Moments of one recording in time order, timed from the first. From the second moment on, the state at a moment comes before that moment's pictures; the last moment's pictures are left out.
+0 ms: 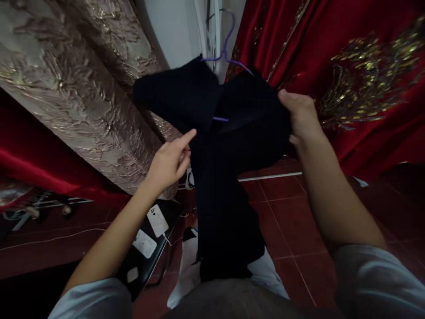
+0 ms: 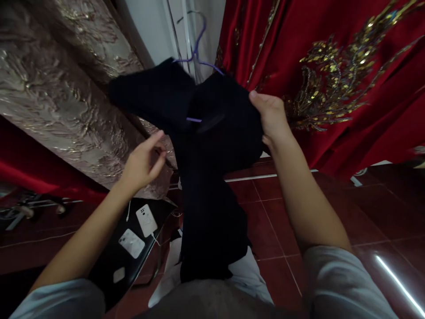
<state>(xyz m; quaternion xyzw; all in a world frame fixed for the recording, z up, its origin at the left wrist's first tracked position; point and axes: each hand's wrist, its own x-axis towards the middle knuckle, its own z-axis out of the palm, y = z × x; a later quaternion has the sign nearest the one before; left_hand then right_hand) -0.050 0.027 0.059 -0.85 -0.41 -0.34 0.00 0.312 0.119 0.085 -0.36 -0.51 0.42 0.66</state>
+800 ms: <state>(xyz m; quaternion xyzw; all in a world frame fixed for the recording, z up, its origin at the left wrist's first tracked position) 0.022 -0.014 -0.006 -0.79 -0.43 -0.44 -0.09 0.324 0.094 0.049 -0.44 -0.59 0.30 0.61</state>
